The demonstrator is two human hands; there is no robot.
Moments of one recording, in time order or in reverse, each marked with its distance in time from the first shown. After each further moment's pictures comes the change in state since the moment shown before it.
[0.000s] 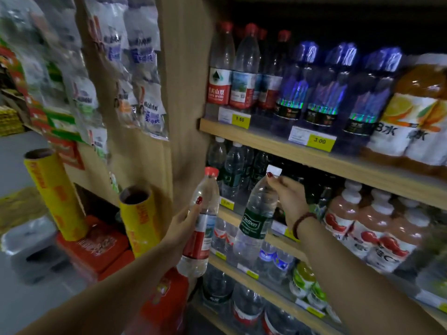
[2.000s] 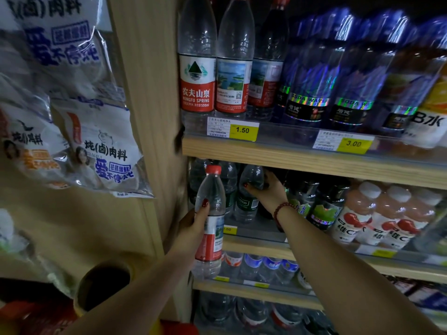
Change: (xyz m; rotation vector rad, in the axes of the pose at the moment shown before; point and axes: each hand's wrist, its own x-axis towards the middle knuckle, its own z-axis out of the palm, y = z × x) left_hand 0.168 0.029 -0.002 0.097 -0.270 -0.102; right_hand 0.135 0.060 0.070 -0.538 0.273 0.029
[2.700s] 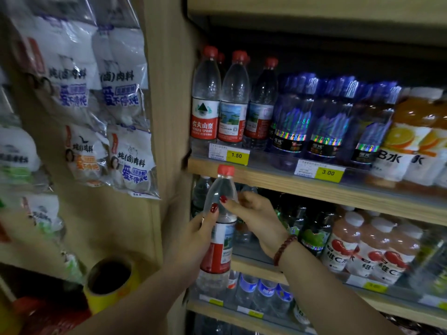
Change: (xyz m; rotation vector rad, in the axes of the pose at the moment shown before) left_hand -0.076 0.033 0.020 -0.066 -0.060 0.256; right_hand -0.123 -0.099 -0.052 0.454 -0.367 -0.082
